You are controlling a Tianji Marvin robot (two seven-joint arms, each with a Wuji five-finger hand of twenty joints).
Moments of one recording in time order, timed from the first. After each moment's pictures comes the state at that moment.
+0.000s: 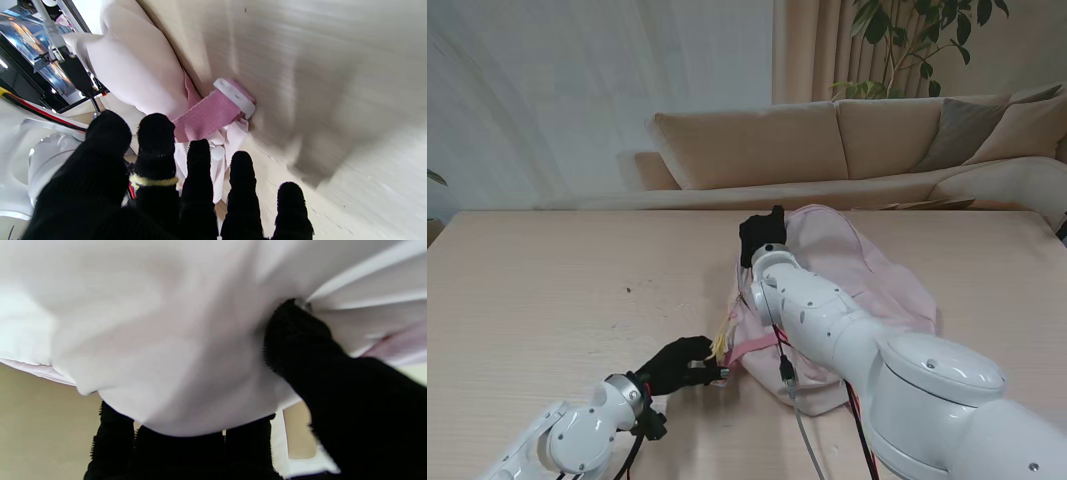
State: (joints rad) left arm 1.67 -1.09 -1.12 -1.63 0.32 -0.09 -0.14; right arm -0.64 -1.64 0.22 -0.34 -0.53 0.32 -0.44; left_hand 0.73 -0.28 0.30 -0.05 0.87 -0.07 1.07 1.13 0.47 0.04 0.50 0.61 0.22 0.18 0.58 0.62 -0.02 0.28 0.20 0.78; right_hand 0.44 -1.09 1.41 -0.43 1.11 -0.23 1.09 0.51 1.37 0.06 0.92 0.58 1.03 0.05 0.99 0.44 0.21 0.18 1.30 0.46
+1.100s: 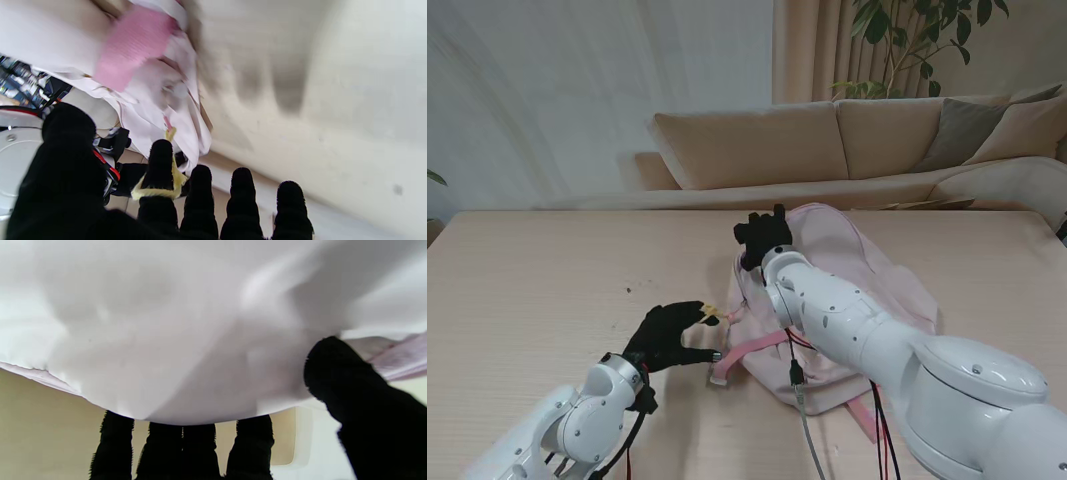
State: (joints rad) left arm 1.63 -1.09 -1.12 -1.66 0.69 0.02 0.00; right arm -0.66 -1.51 0.22 -0.52 -0.61 0.26 -0.35; left_hand 0.64 -0.33 0.09 -0.03 0.40 -0.03 0.50 0.36 0.25 0.07 0.29 0.36 0.15 0.16 0.32 0.46 -0.01 0.28 0.20 0.76; right_hand 0.22 -0.71 1.15 -0.19 0.43 -0.28 0.85 0.52 0.38 0.07 1.07 0.52 0.45 -0.02 0.96 0.55 -0.06 0.17 1.22 0.41
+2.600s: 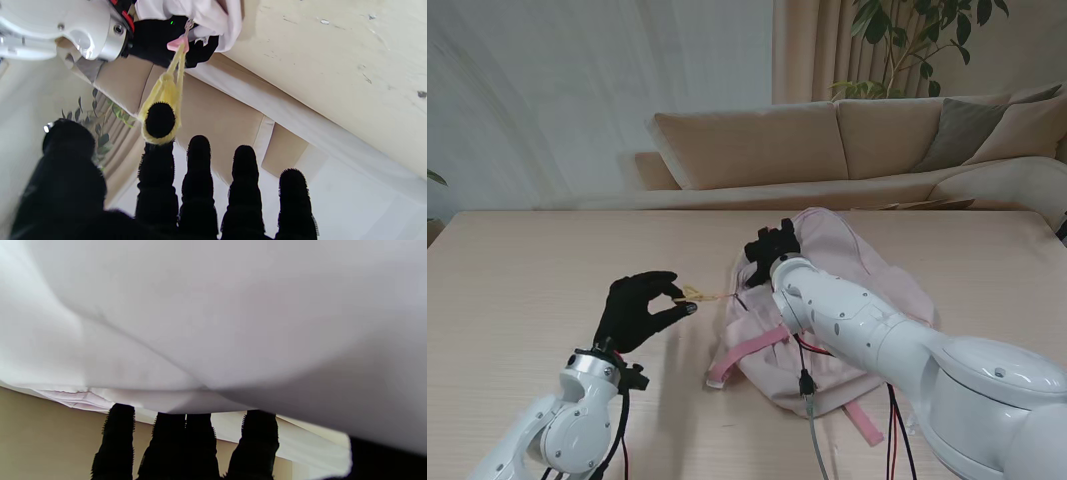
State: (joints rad) left arm 1.73 -1.15 -1.25 -1.74 0.61 -0.09 0.33; right arm -0.66 -1.43 0.15 -0.62 -0.67 0.32 -0.16; left_hand 0.60 -0.22 0.06 -0.01 0.73 -0.06 0.78 0.72 0.55 0.04 0.41 0.43 0.35 0.21 0.44 0.51 -0.05 0.35 0.66 0.58; right_hand 0.26 -0.52 0.63 -0.09 0.39 -0.36 0.81 0.52 0.29 0.05 0.91 0.43 0.38 -0.07 0.74 0.46 -0.08 0.15 1.08 0.34
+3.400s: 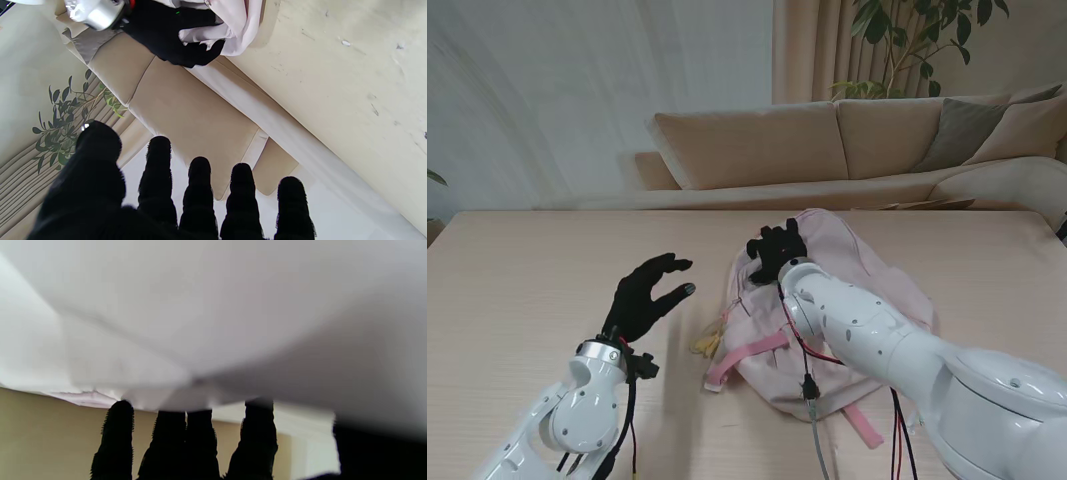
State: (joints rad) left arm 1.66 -1.17 -1.21 -1.69 0.44 -0.05 0.29; right arm -0.71 -1.39 0.24 -0.65 -0.69 0.25 -0.27; left_hand 0.71 -0.17 0.13 -0.01 0.44 -0.06 0.47 0.30 0.34 0.05 0.30 0.35 0.20 0.17 0.33 0.42 -0.07 0.31 0.54 0.45; right_hand 0.28 -0.44 0.68 -0.09 0.33 -0.34 0.81 0.51 0.27 0.04 0.90 0.42 0.35 -0.07 0.70 0.44 -0.08 0.16 1.07 0.32
